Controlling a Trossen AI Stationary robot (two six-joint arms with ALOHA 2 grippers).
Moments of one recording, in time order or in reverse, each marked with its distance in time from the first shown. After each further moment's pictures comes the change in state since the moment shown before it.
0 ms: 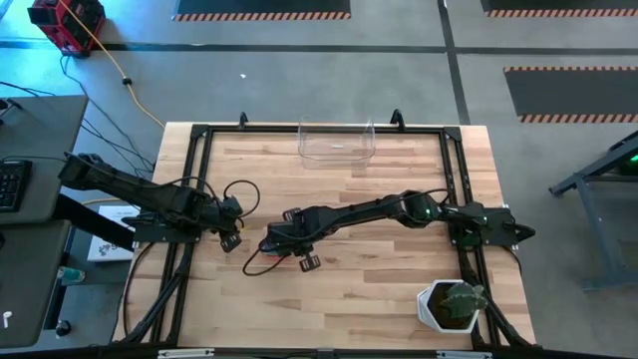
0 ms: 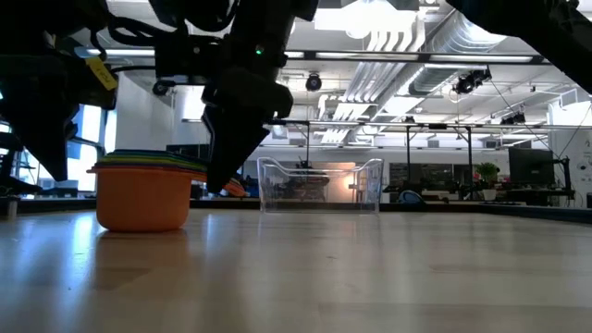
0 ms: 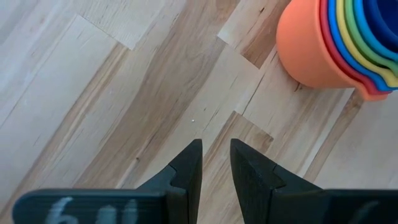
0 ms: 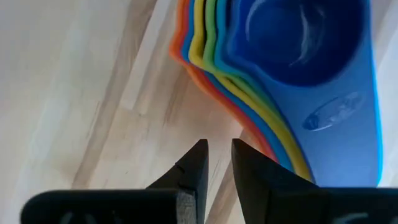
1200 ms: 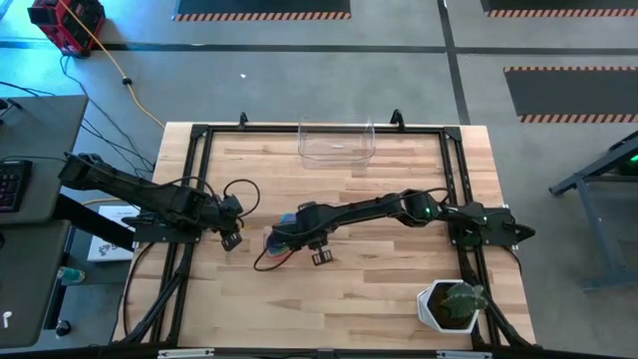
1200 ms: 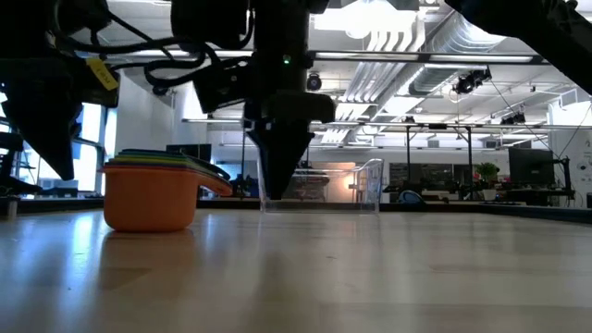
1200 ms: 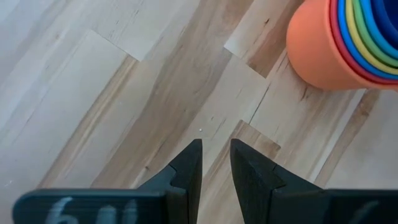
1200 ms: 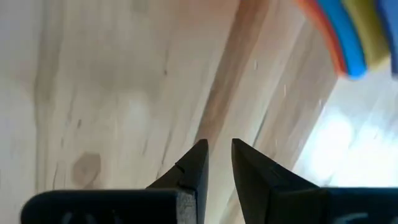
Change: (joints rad) left arm 0.000 0.000 0.000 0.004 -0.040 0.017; right arm -0.005 0.000 0.000 -0.228 0.090 0.071
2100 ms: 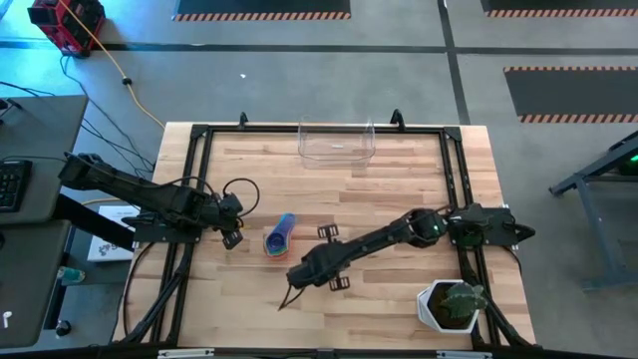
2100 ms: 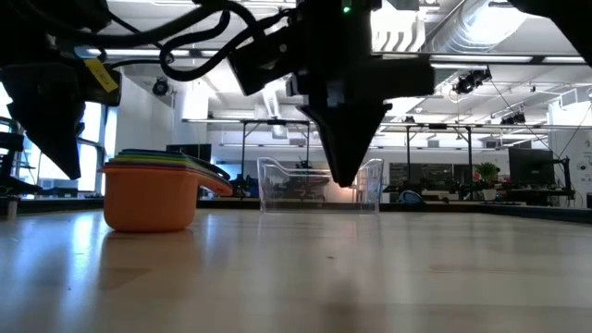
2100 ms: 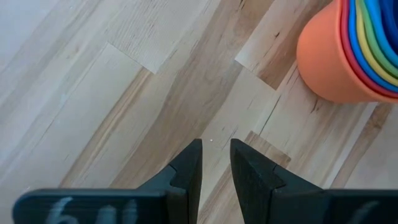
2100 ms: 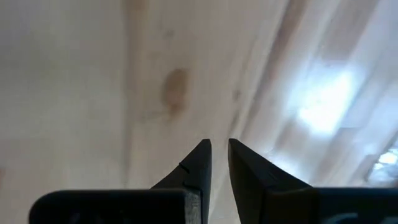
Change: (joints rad) left arm 0.000 0.000 0.000 -0.001 -0.055 -0.001; right arm 0.199 -0.002 0.000 -0.270 0.141 0.356
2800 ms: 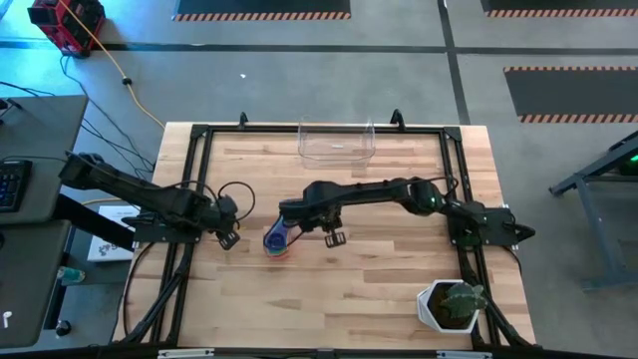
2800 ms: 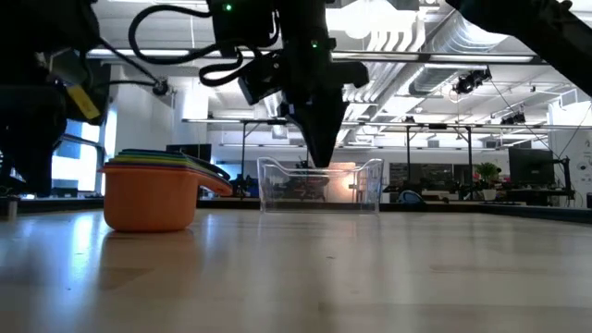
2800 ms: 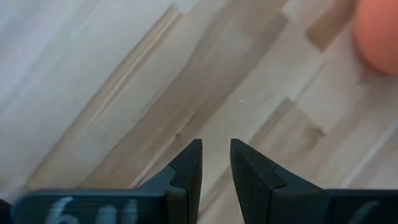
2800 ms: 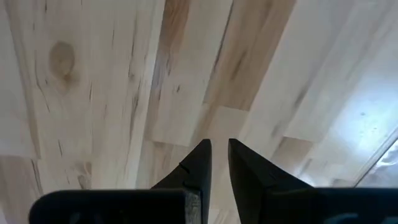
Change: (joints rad) left arm -0.014 0.000 -0.042 -0.071 0.053 -0.135; right arm -0.287 -0.069 0.002 0.001 -0.192 -0.383
